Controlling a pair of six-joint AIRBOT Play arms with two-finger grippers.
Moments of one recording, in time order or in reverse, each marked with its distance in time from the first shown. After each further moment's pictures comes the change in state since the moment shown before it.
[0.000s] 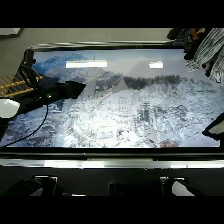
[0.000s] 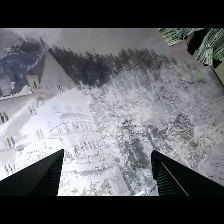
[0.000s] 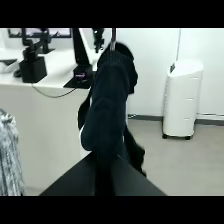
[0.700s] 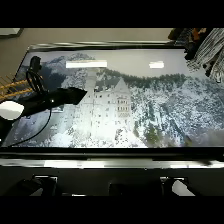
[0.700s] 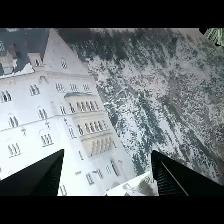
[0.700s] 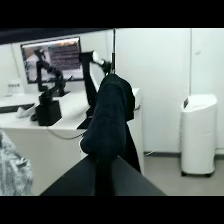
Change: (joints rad) left arm 0.000 -0.001 -0.046 0.021 -0.041 -0.001; right arm -0.134 0.028 0.002 0.082 -0.208 0.011
